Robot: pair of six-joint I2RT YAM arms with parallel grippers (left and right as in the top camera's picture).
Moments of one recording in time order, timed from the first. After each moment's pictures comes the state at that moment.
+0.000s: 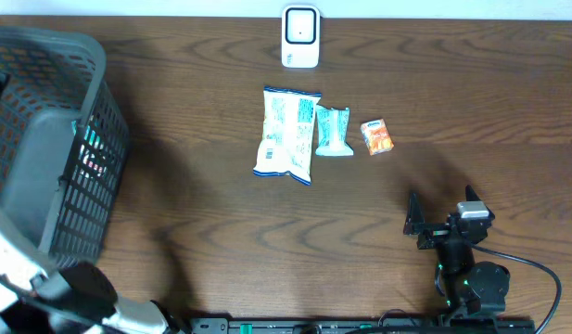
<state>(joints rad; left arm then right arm) 0.67 1.70 2.02 -1.26 0.23 -0.51 0.01 0.01 0.01 -0.07 -0.07 0.01</state>
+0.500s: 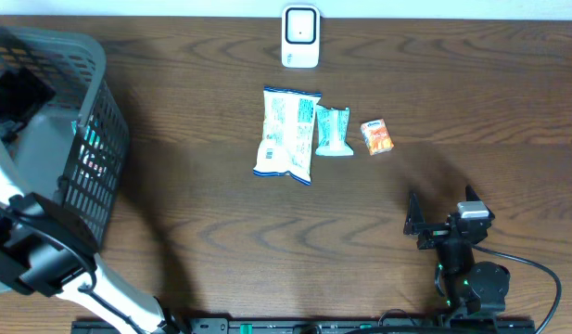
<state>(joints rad) 0.60 2.00 2.02 -1.25 0.11 -0.28 0.01 0.01 0.01 -0.07 -0.07 0.01</state>
